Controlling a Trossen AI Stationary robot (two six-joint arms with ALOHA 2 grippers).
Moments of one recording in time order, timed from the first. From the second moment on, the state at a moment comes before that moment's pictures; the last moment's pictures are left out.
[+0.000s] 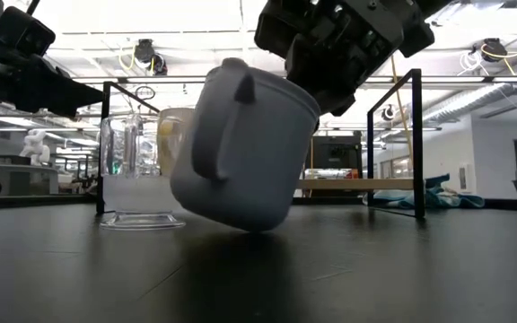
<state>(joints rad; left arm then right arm) -0.31 0.21 0.01 0.06 -0.37 0.02 0.25 1.83 1.04 0.08 -0.06 0.20</state>
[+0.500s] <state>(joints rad) -0.31 0.21 0.01 0.06 -0.37 0.02 0.25 1.77 1.04 0.00 -0.06 0.16</state>
